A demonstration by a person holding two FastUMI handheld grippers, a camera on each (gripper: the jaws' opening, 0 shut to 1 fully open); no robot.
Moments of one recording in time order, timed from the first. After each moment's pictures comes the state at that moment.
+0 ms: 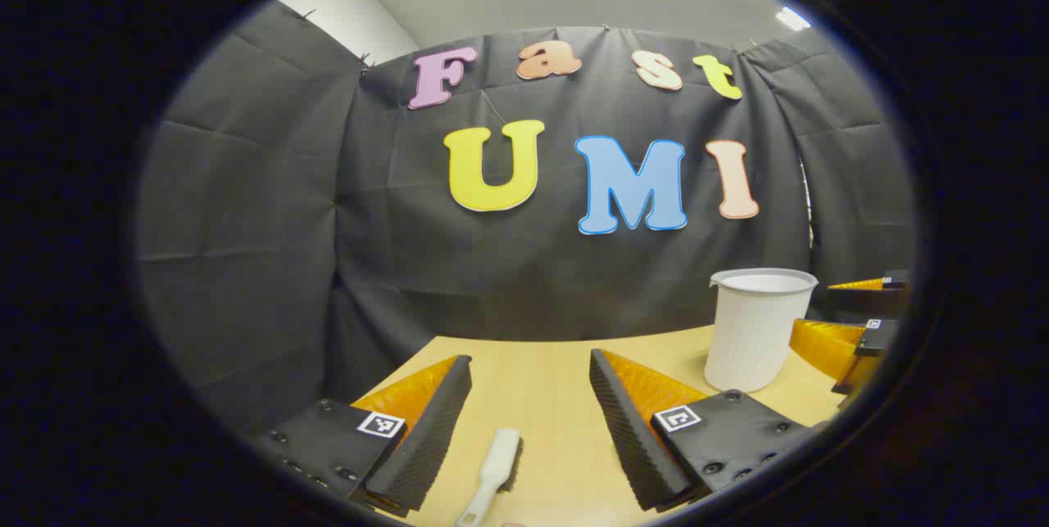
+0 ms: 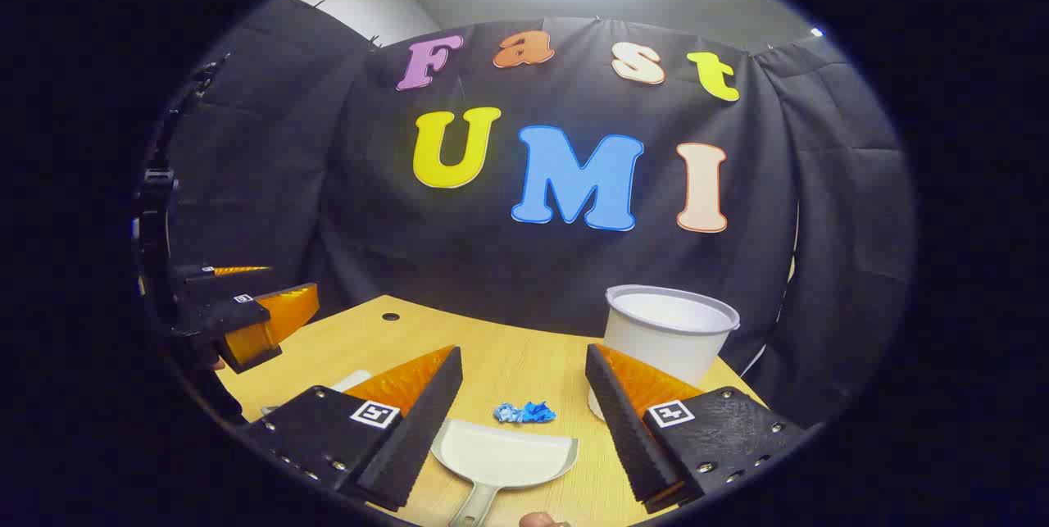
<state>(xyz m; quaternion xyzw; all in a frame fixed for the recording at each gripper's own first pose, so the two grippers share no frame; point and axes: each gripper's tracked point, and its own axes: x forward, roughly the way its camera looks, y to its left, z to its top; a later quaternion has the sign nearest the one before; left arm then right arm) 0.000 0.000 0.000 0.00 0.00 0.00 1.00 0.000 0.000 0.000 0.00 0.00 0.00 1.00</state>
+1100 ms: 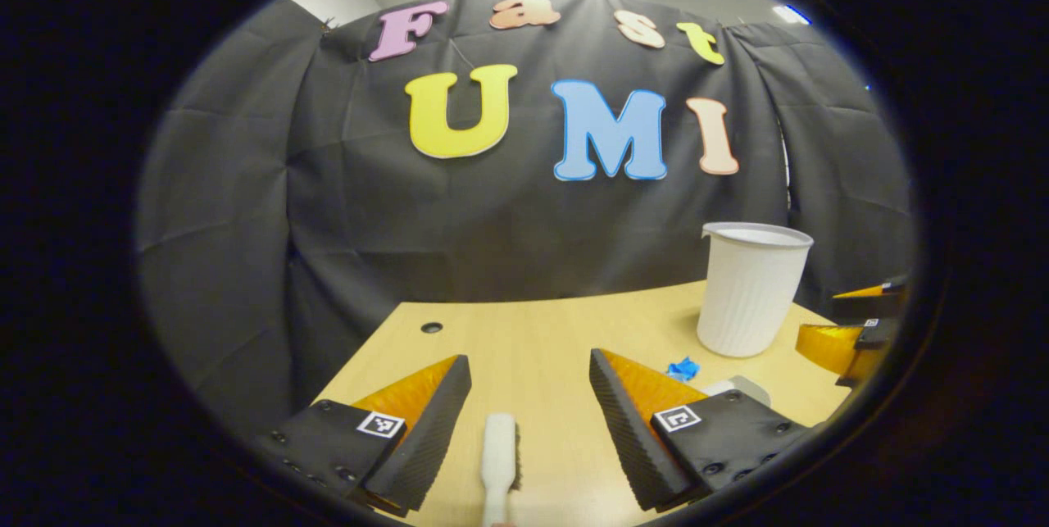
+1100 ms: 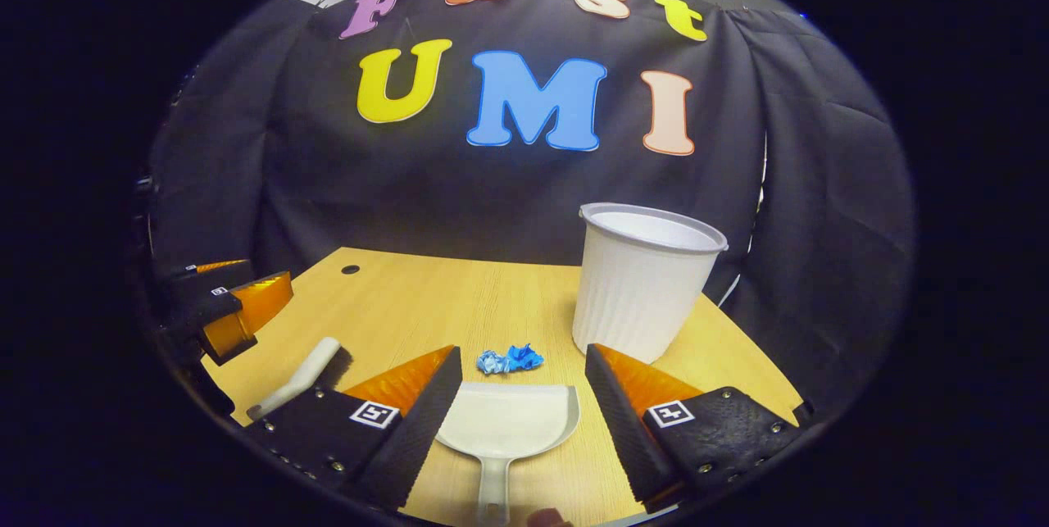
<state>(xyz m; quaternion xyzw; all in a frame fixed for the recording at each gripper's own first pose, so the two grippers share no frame) 0.053 0.010 -0.076 0.01 0.11 -0.06 0.99 0.017 0.008 -0.084 0.04 0.16 -0.05 0.99</state>
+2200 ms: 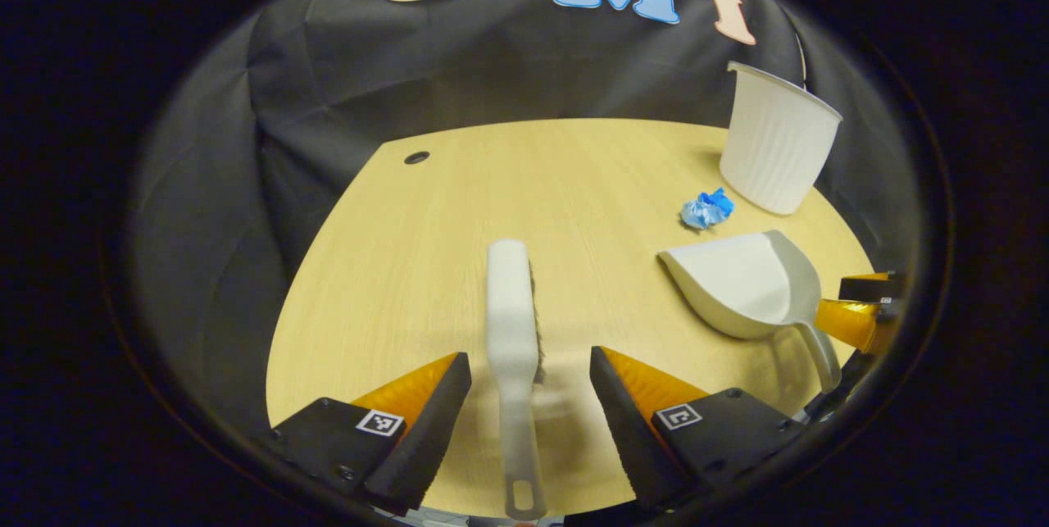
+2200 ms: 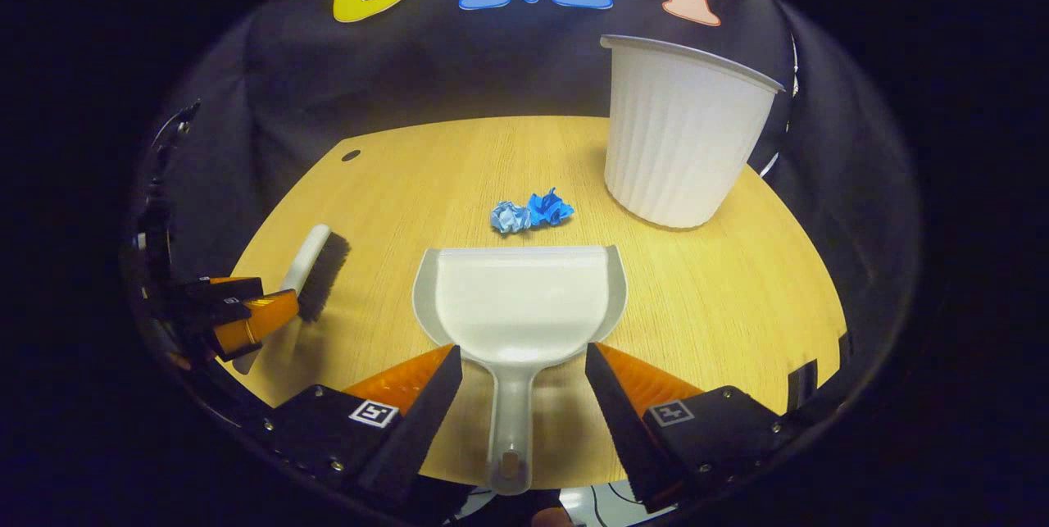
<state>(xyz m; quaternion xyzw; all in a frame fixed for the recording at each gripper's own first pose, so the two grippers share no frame) 0.023 0.044 -0.250 0.05 0.39 -0.06 0.92 -0.011 0.036 -0.205 0.10 0.40 -0.01 0.91</state>
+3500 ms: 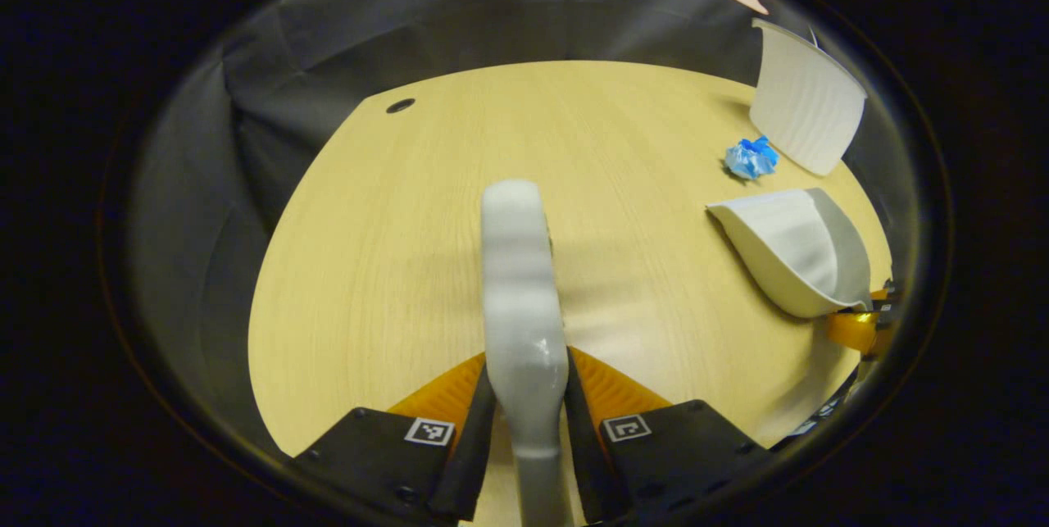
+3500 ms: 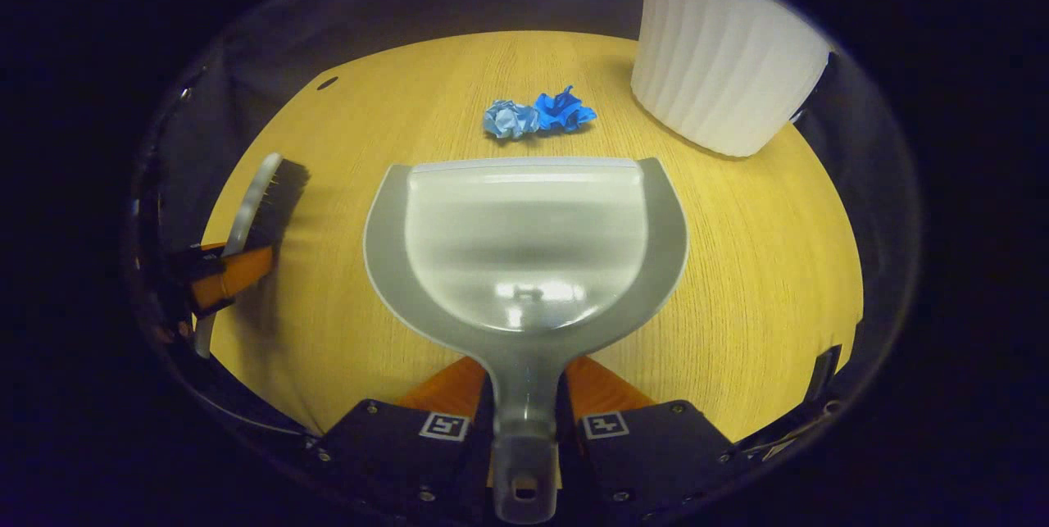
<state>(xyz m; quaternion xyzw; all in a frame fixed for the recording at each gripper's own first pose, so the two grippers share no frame) 0.052 0.054 -0.308 0.06 0.47 -0.05 0.88 -0.008 0.047 -0.275 0.08 0.52 0.00 0.85</state>
